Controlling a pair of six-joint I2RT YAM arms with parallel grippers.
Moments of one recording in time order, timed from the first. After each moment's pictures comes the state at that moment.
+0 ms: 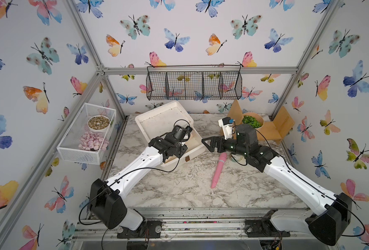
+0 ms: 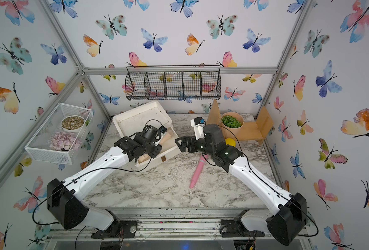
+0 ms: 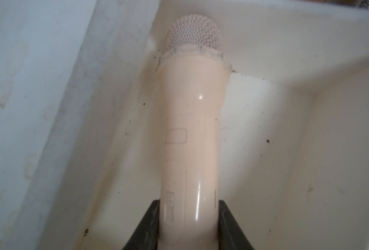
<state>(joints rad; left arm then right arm) -0.64 1.47 1.35 -0.78 -0.24 0.19 0.66 1.29 1.17 -0.28 -0.28 0.47</state>
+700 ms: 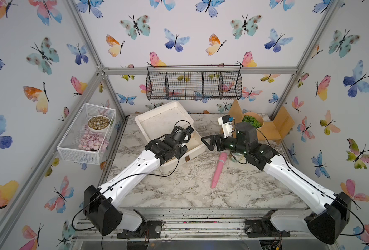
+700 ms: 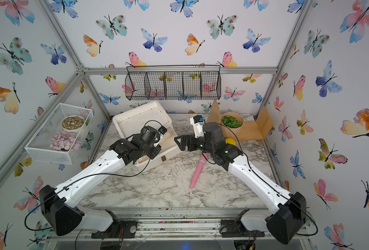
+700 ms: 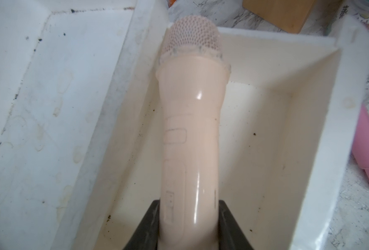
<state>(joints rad) -0.68 1.41 1.37 -0.80 -0.30 0.19 0.66 1.31 1.20 -0.29 -0.28 0.46</state>
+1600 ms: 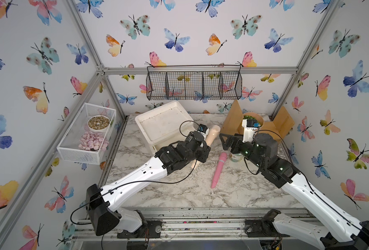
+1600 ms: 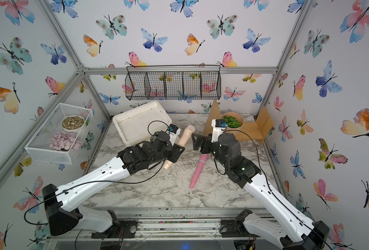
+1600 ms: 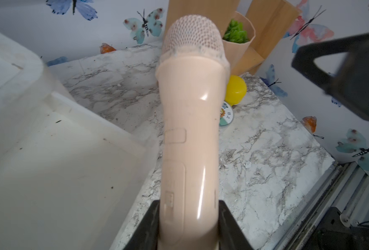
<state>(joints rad) -0.97 1.42 1.38 -0.55 -0.15 -0.33 0.66 1.00 1.02 -0.26 0.15 0.50</state>
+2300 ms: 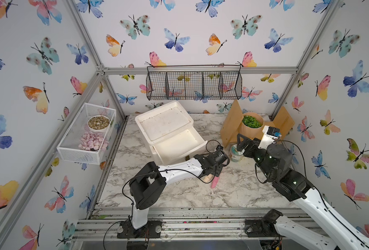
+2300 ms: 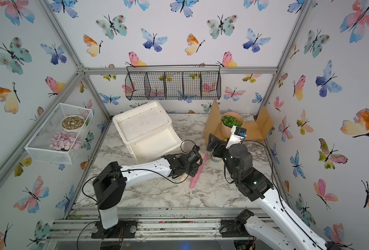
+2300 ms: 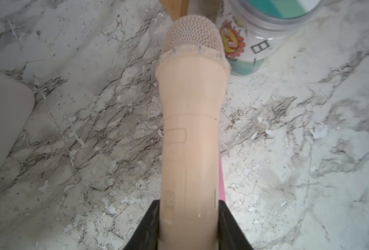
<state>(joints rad) -1.04 1.90 1.41 -0.50 -0.25 -0.44 0.66 0.83 0.94 -0.31 0.42 0.55</state>
